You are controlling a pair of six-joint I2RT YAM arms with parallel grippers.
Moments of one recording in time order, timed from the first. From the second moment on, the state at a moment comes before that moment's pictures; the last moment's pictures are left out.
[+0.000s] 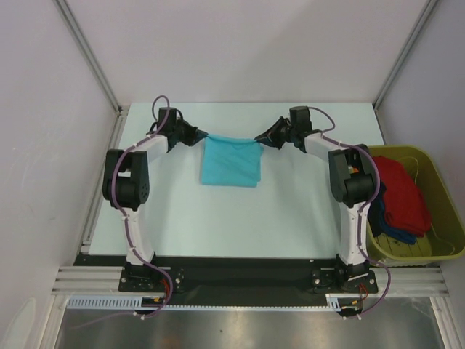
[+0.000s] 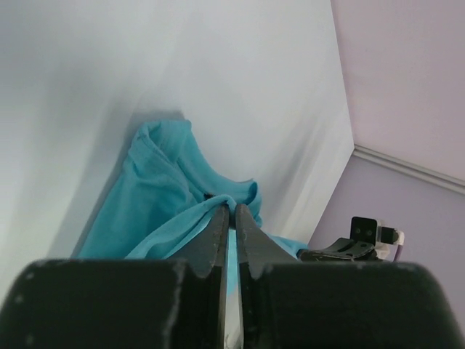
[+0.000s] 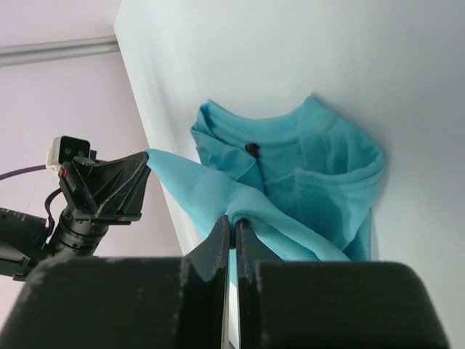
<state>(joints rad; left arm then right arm) -0.11 2.06 1.43 -0.03 0.34 -1.16 0.27 2.16 1.53 0.01 -0.53 1.07</state>
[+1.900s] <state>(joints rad) -0.20 1.35 1.02 -0.36 0.26 -0.49 0.30 2.31 1.82 -0.35 -0.52 0.35</state>
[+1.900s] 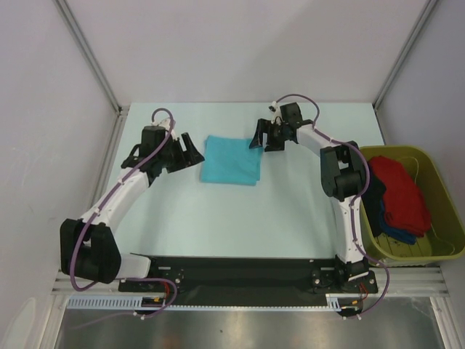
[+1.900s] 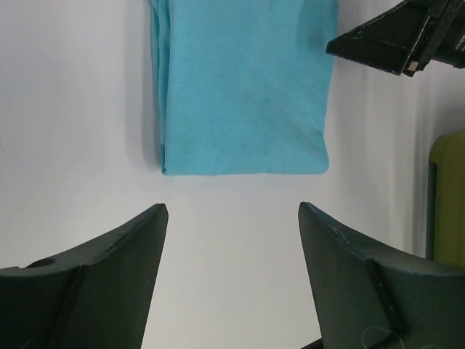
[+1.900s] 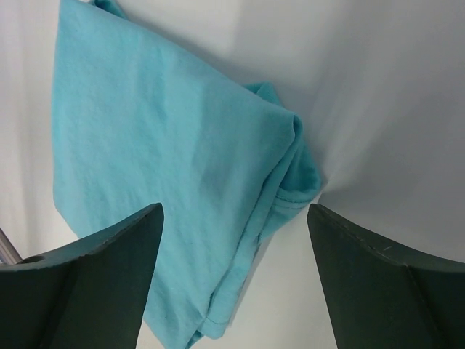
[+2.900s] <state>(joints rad) -0.10 2.25 1.78 -0.43 0.48 -0.25 0.22 1.96 1.69 -0.55 -0.43 0.38</state>
